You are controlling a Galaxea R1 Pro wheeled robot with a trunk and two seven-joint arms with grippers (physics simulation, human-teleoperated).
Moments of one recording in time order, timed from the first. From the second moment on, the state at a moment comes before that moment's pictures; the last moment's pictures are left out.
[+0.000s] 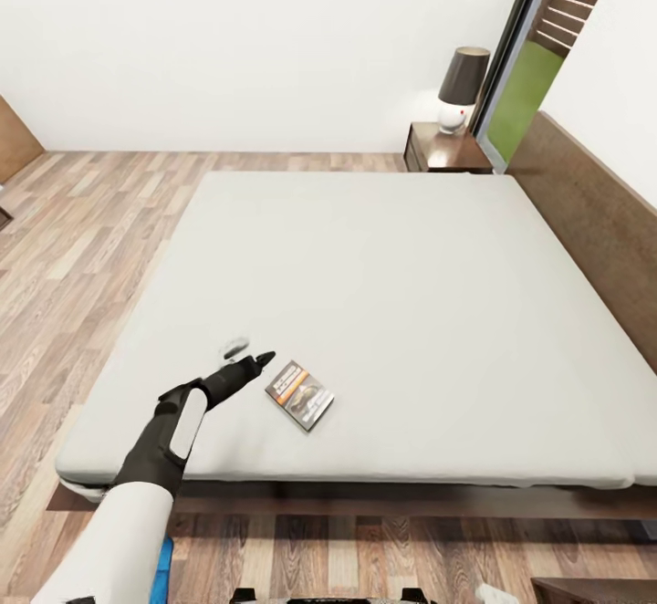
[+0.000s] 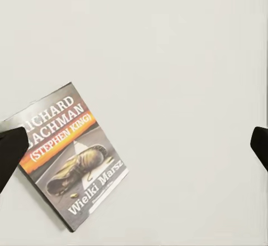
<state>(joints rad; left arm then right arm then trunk) -0.71 -0.07 0.20 -0.93 0.38 0.53 -0.27 -0.42 -0.11 -0.19 -0.04 -0.17 -0.07 0.39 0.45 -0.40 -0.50</state>
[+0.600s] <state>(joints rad) -0.80 -0.12 0.20 -0.93 0.63 0.60 -0.08 -0.42 -0.11 -0.19 -0.04 -0.17 -0.07 0.39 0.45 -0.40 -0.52</state>
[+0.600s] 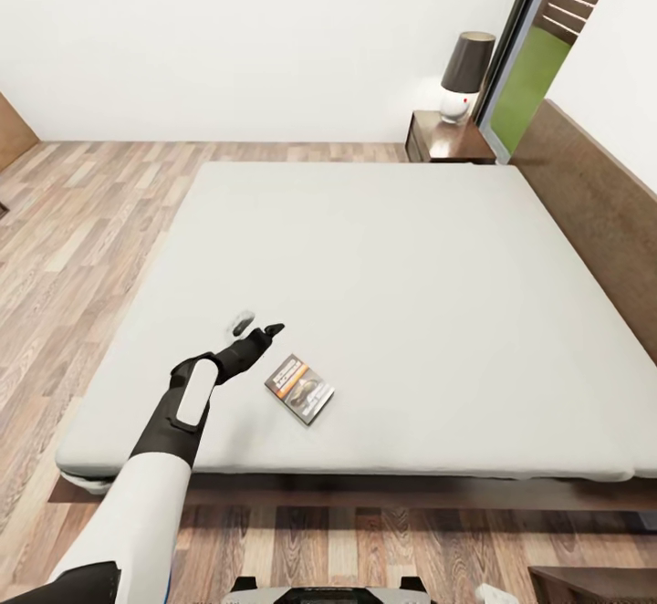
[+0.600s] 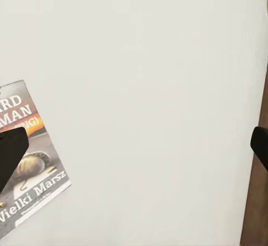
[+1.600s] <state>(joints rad) -0.80 -0.12 0.20 -0.91 0.63 0.60 -0.08 -0.42 -0.12 -0.19 -0.04 -0.17 -0.07 0.40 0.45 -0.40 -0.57</state>
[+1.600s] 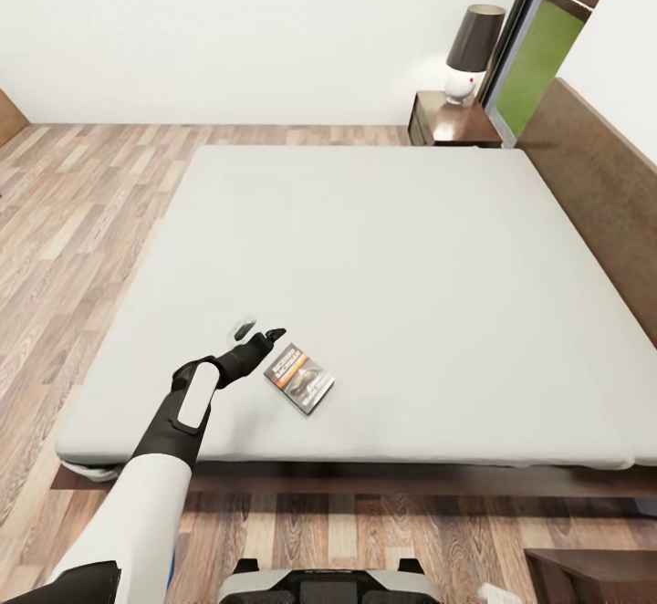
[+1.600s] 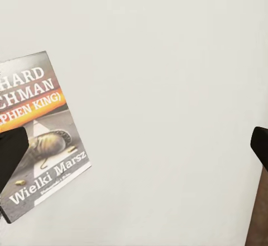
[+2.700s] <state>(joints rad) -0.80 -0.12 0.19 -0.91 0.63 0.60 -0.09 -0.42 -0.22 -0.19 -0.29 -0.12 0.13 1.00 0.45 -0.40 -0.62</state>
